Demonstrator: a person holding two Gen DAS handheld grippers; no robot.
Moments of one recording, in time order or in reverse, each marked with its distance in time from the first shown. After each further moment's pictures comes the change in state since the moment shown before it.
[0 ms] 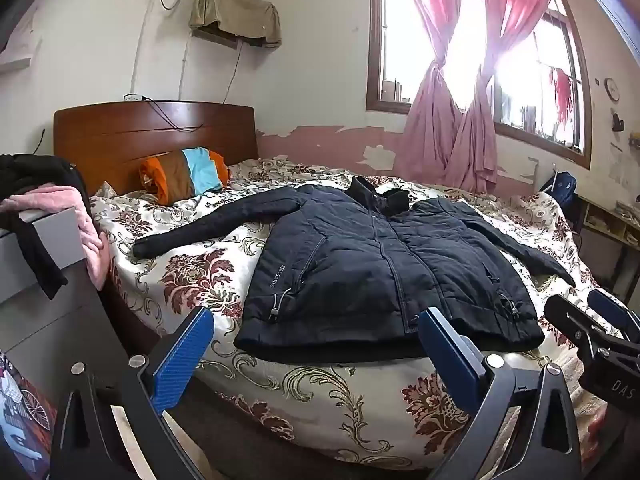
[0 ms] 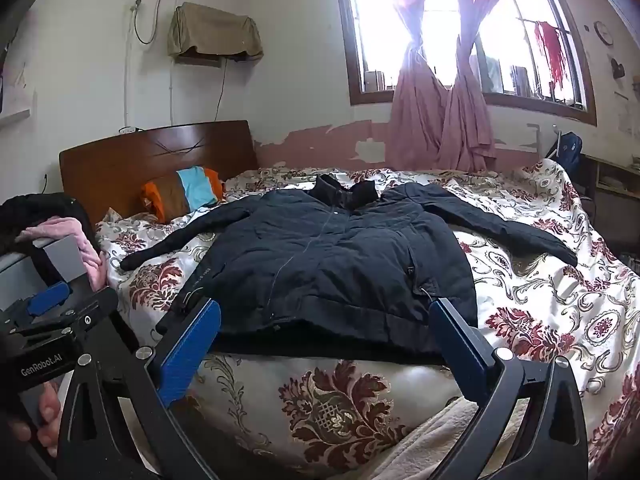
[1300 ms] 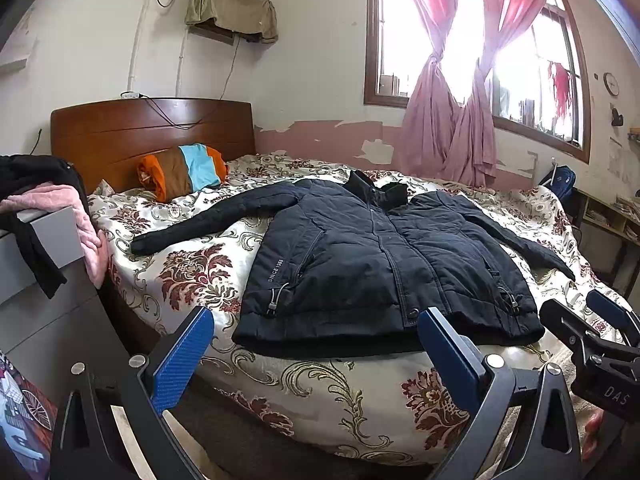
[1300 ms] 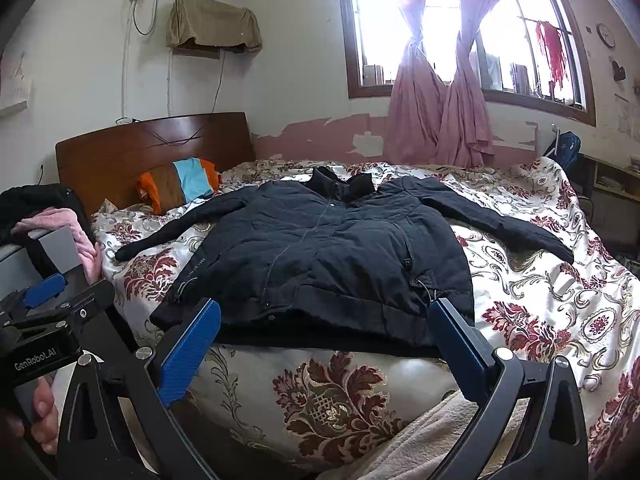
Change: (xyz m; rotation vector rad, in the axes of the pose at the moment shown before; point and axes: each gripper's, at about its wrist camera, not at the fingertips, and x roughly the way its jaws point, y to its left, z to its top) left arm 0.004 -0.001 -0.004 0.007 0.016 -0.002; right arm 0.003 0.003 -0.006 -0.015 0.023 -0.016
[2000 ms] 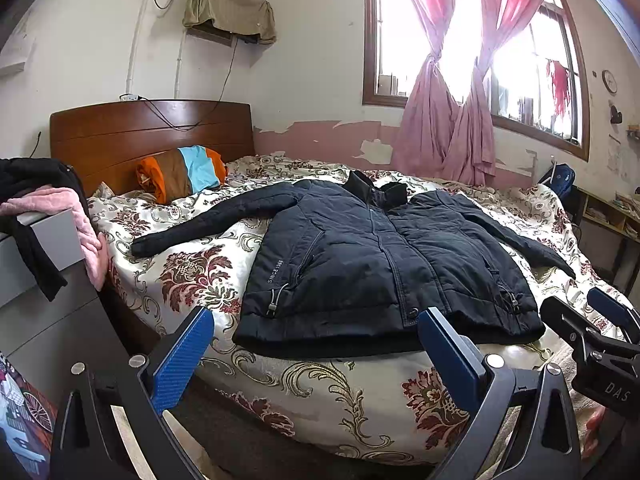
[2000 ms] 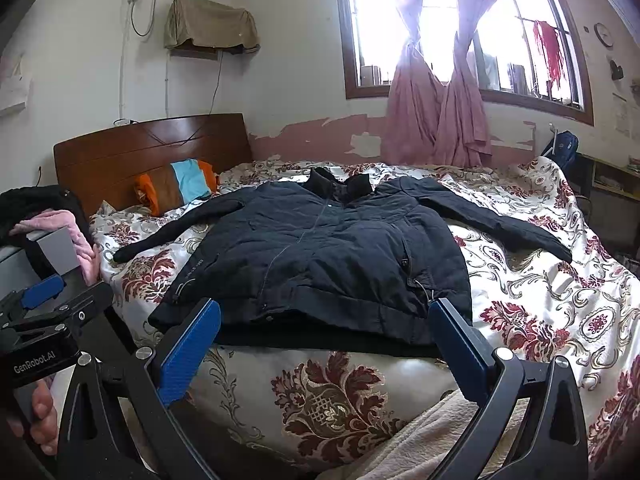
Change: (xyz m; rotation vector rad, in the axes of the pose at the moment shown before) left arm -0.001 -0.001 0.001 0.002 0.001 0.004; right arm 0.001 -0.001 0.001 0.002 0.000 -0.007
